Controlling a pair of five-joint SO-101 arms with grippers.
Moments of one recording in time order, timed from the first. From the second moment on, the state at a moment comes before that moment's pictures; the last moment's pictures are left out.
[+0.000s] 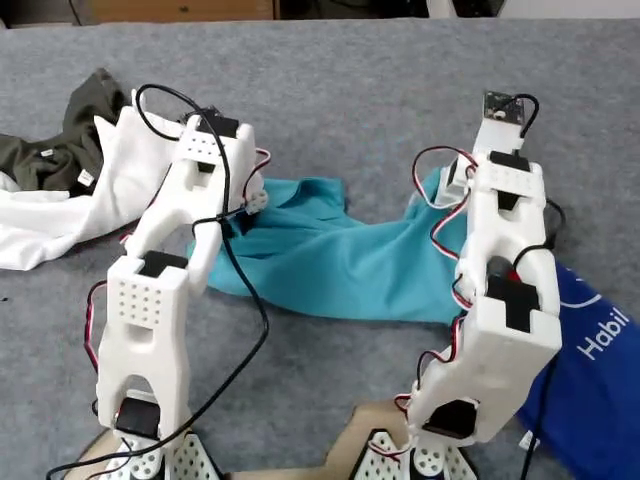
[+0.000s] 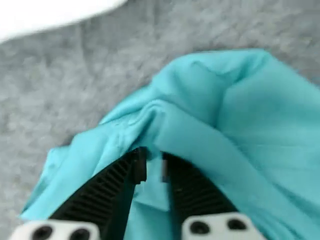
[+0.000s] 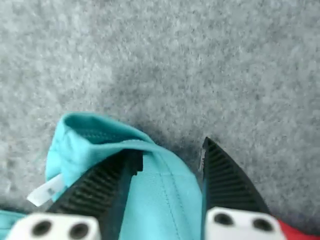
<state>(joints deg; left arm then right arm) 8.3 40.8 -26.8 84.6 28.4 12.0 21.1 8.4 50.9 -7.8</state>
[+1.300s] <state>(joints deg) 12.6 34.5 -93.1 100.3 28.4 -0.4 0.7 -11.6 93.4 23.5</state>
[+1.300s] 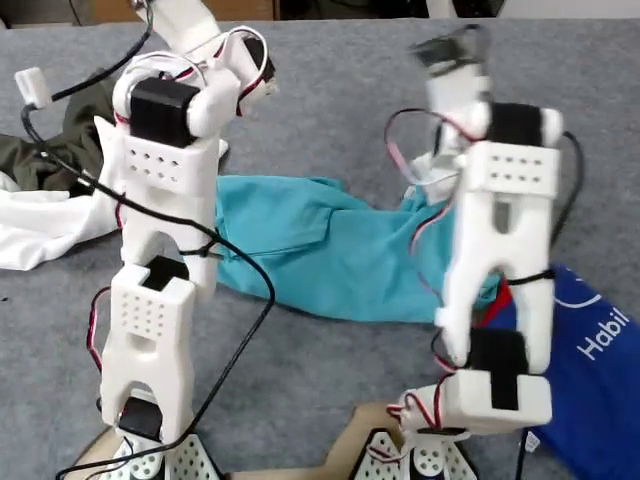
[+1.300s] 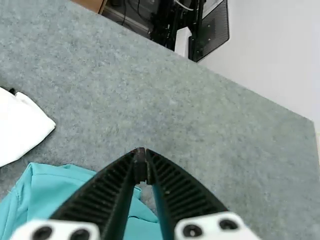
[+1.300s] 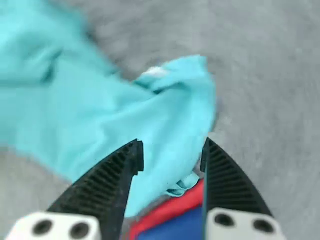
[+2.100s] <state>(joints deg) -47.6 16.4 -47.2 100.3 14.1 -40.2 35.6 -29.2 86.8 29.7</state>
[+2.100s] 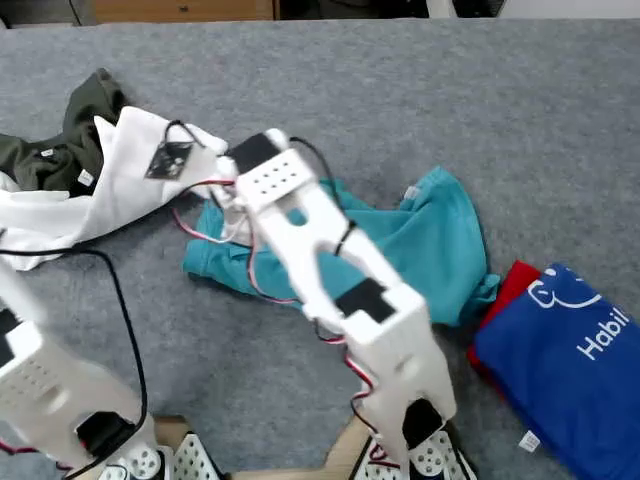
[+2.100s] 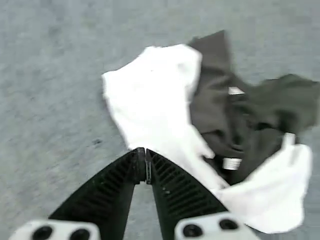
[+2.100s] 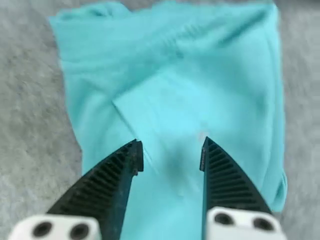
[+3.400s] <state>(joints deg) -57.8 16.3 -31.8 100.2 5.5 -42.0 52.7 -52.9 100.9 8.0</state>
